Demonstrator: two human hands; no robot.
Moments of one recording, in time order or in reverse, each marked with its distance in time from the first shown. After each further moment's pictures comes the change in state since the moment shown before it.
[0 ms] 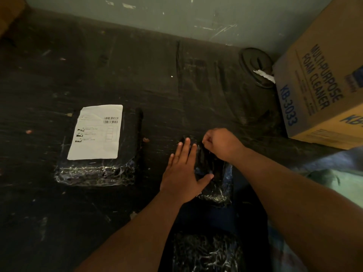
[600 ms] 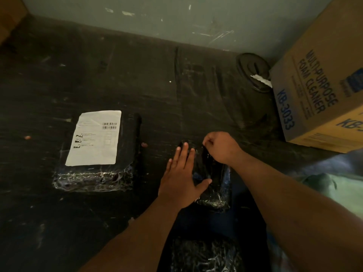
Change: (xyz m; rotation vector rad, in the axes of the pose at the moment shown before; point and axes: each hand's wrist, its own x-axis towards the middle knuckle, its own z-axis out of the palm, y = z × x) left_hand 0.001 -0.002 0.002 0.008 0.009 0.006; right_hand -0.001 0.002 -0.001 0.147 0.055 0.083
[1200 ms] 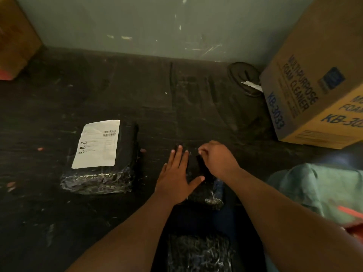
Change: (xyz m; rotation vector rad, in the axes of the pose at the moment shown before) left_hand -0.003 0.008 -0.015 0.020 -0.061 -0.024; right_hand -0.054 -0.006 -0.001 0.000 0.097 -0.031
